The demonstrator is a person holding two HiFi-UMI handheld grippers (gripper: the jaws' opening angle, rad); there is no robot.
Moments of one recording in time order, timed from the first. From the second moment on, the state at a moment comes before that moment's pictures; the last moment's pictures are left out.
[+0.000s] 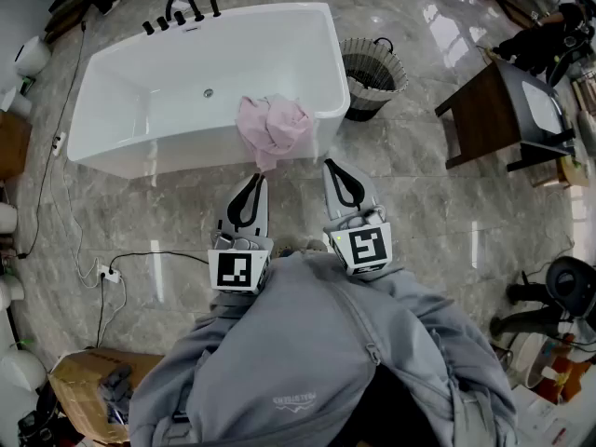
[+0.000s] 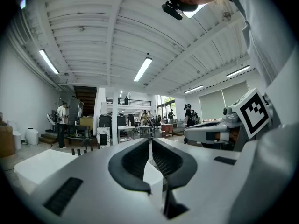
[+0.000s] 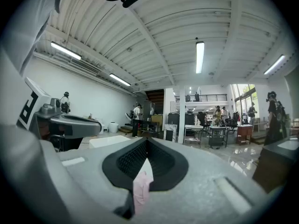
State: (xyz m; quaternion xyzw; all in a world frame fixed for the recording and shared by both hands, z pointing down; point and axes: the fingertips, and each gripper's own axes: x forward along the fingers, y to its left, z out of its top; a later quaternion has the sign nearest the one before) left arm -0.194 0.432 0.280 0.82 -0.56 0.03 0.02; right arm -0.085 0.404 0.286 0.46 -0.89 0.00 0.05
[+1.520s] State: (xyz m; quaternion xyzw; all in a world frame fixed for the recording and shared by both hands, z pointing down) left arm -0.217 0.262 0.304 0.82 -0.57 0.03 0.02; right arm -0.111 0.235 0.306 0.44 -0.89 -0.01 0.04
